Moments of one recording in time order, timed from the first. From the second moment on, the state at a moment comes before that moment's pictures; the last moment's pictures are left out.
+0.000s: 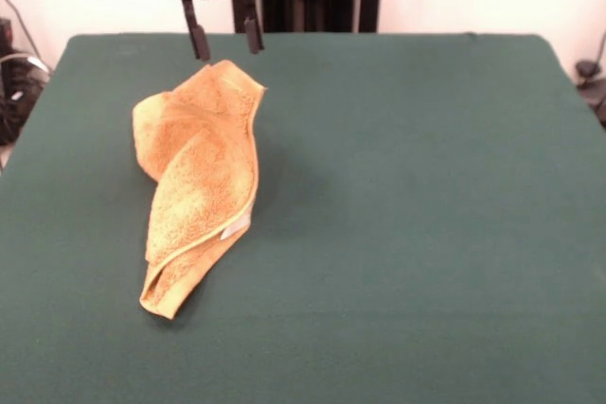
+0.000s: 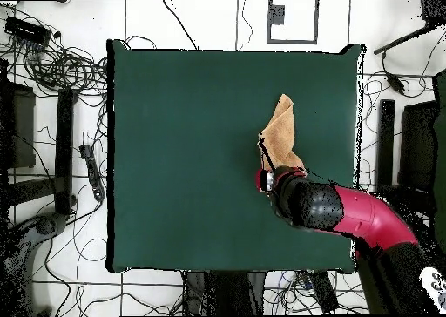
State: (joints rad) arm -0.76 -0.82 0.42 1.93 -0.26 0.46 1.45
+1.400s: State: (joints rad) arm -0.71 -0.80 0.41 1.87 -0.26 0.46 1.45
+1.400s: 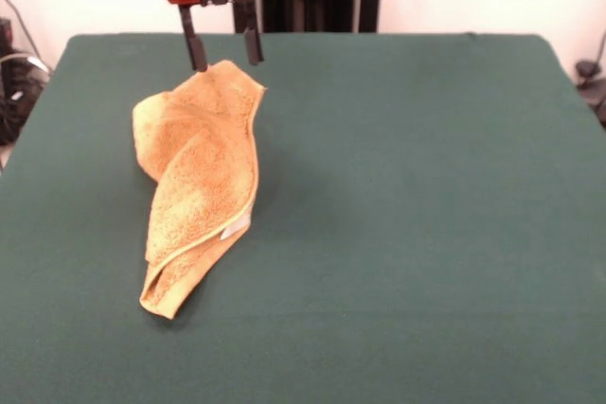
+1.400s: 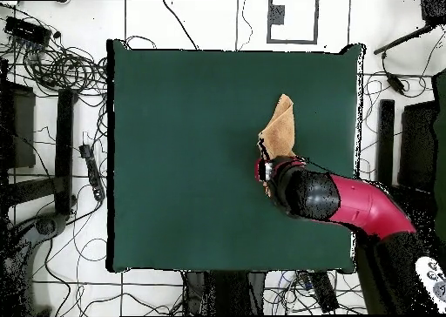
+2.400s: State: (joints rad) arm -0.70 -0.78 0.38 1.87 -0.27 0.46 1.45
